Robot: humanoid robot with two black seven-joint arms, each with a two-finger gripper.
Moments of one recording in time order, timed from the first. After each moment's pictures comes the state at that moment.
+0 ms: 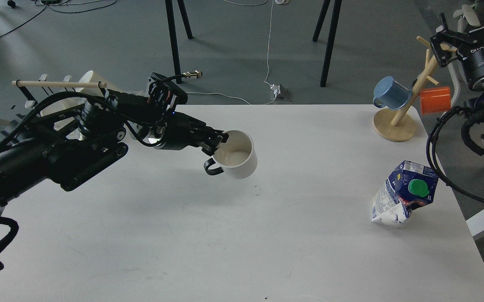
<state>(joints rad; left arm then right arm) -0.99 0.31 -0.40 -1.03 2.01 -0.49 -0.36 0.74 -0.45 1.12 0.69 0.30 0.49 0.12</state>
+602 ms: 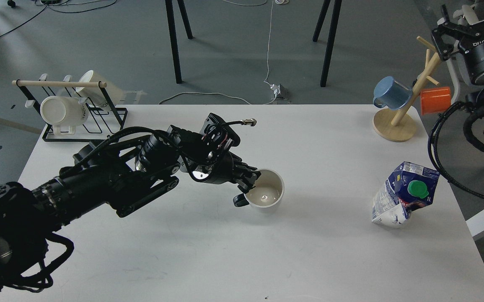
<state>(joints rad) -0.91 0.11 -0.35 -0.90 2.11 -0.49 -0.32 0.73 -0.46 1.12 0.73 0.30 0.49 0.12</state>
